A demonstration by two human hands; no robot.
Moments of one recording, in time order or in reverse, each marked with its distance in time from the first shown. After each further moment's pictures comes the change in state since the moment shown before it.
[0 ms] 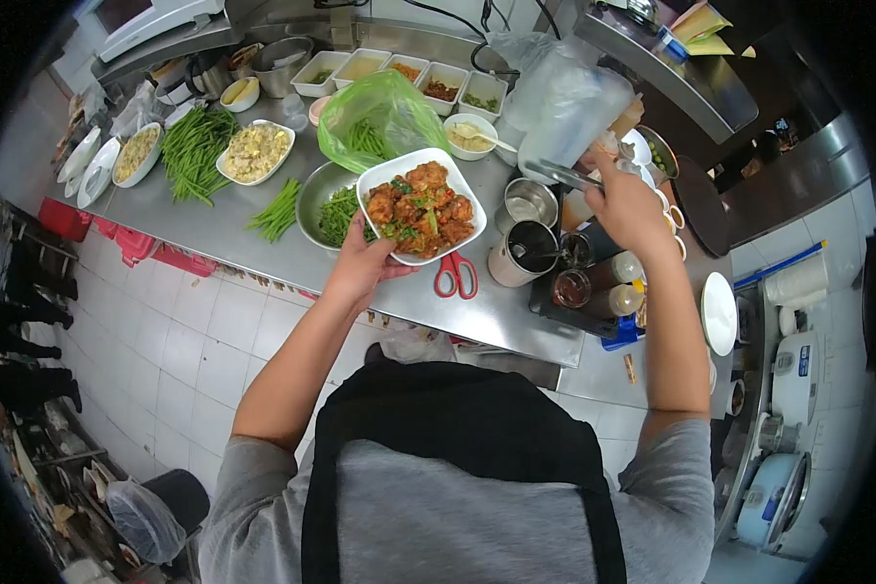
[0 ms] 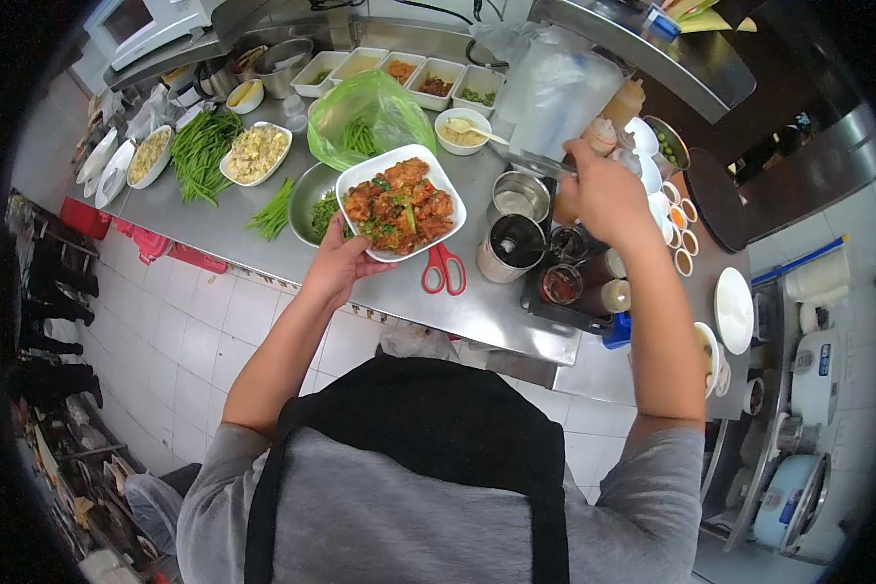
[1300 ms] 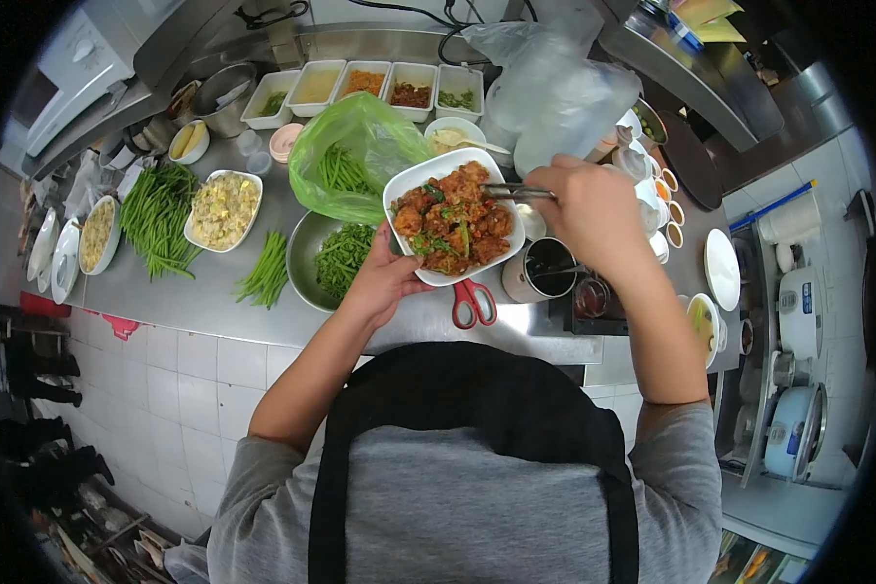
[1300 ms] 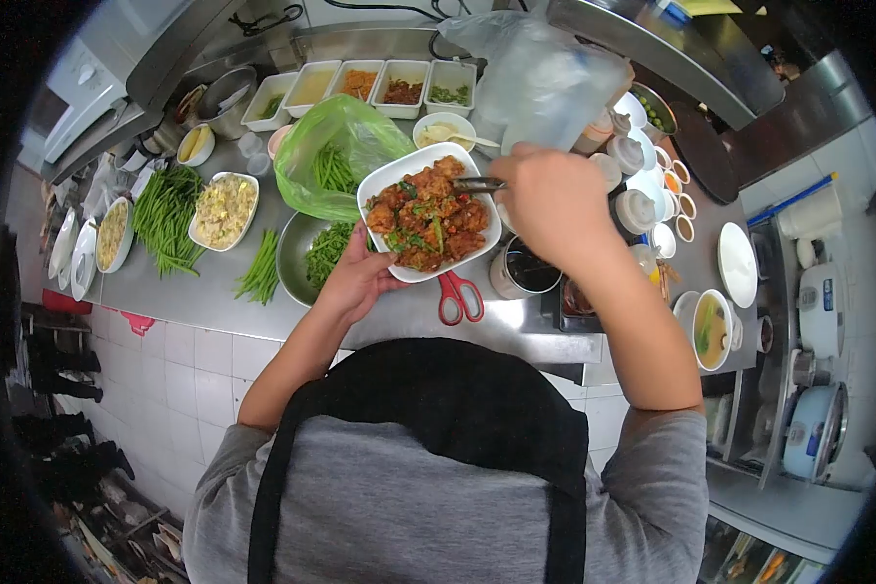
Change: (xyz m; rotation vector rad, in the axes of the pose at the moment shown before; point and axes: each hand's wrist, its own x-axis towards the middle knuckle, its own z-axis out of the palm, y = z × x) left_hand 0.075 0.010 -0.013 -0.098 -0.344 -0.127; right_hand 0.041 -0.078 0.007 -0.147 0.056 -0.092
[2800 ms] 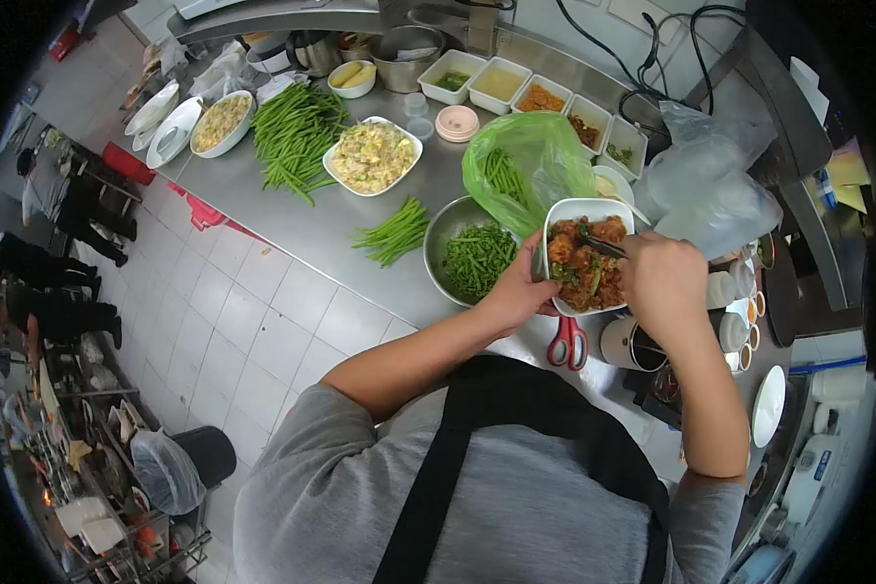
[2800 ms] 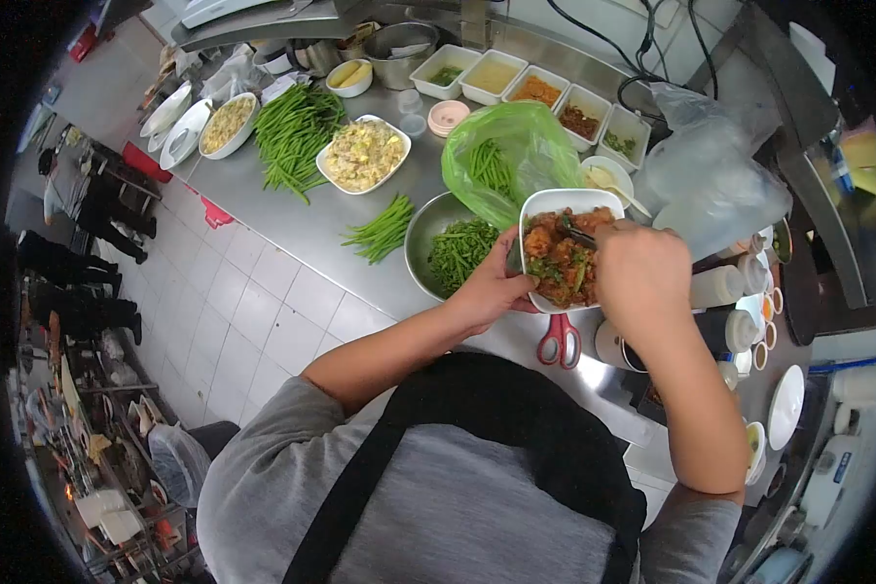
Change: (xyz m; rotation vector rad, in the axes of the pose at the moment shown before) left_hand -0.002 -0.007 -0.001 -0.019 0.113 0.101; right_hand 0.042 -0.062 0.010 -0.134 -0.196 -0.170
